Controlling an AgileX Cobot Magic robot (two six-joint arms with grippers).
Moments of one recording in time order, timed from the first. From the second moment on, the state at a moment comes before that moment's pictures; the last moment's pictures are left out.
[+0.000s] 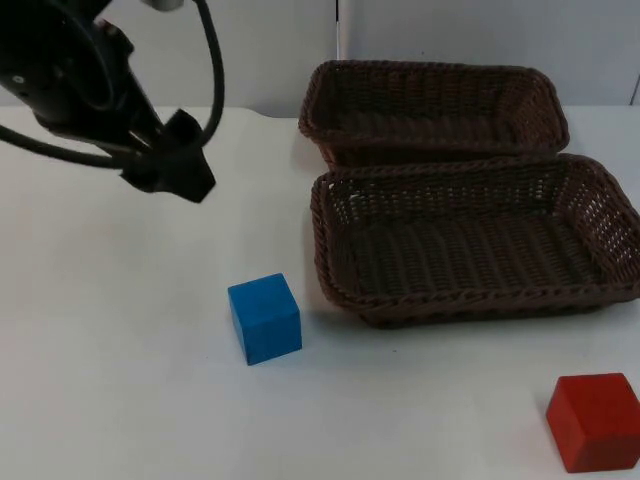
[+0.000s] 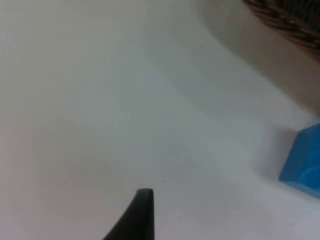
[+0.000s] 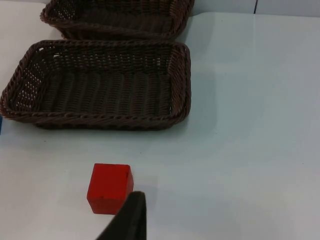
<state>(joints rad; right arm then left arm) 0.12 0.00 -0.52 0.03 1.08 -0.04 -0.25 1.68 -1.07 -0.37 0.55 0.79</state>
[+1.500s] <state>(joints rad) 0.12 0.00 -0.52 0.03 1.08 -0.04 -0.44 2.06 -1.10 -0.47 0.42 1.01</state>
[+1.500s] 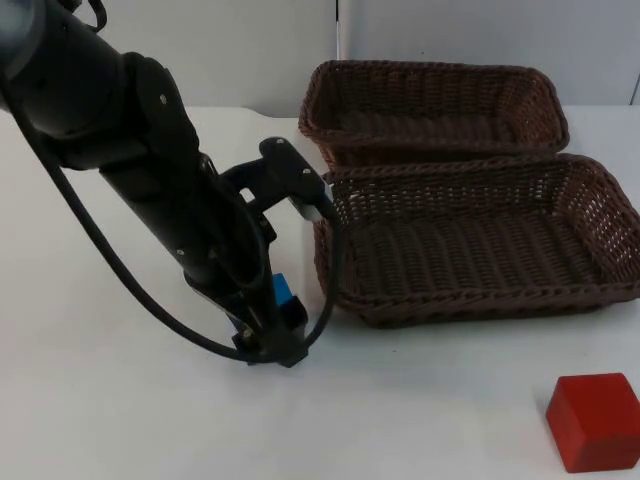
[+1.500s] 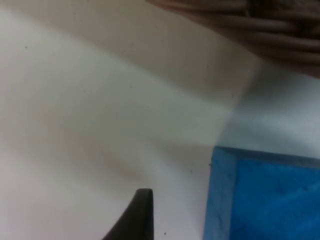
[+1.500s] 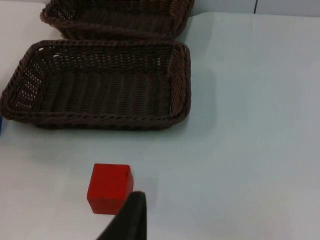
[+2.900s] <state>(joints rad) 0.12 0.00 -0.52 0.03 1.08 -0.04 -0.44 1.71 -1.10 -0.41 0.59 0.98</state>
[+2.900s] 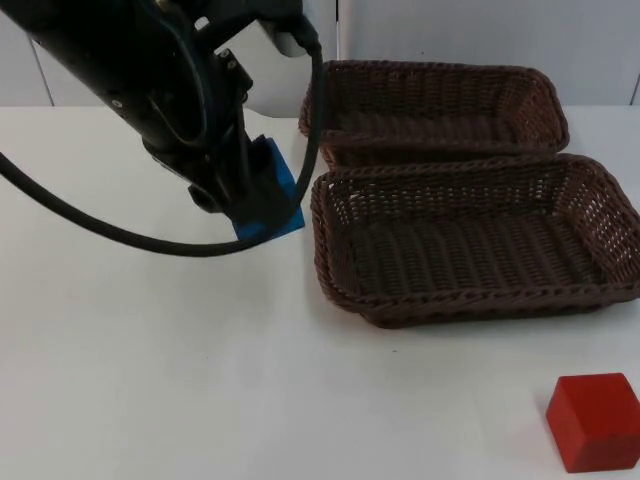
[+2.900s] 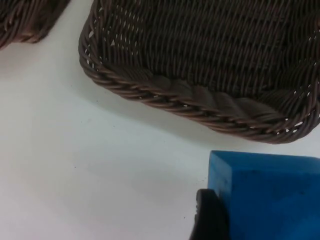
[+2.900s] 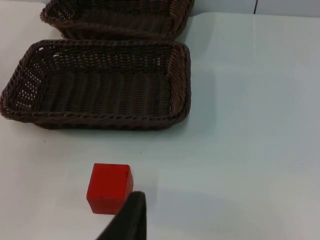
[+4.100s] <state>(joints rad) 0.12 0.00 -0.52 0.03 1.08 -0.04 -0.44 2.04 -1.49 -0.82 0.38 0.86</state>
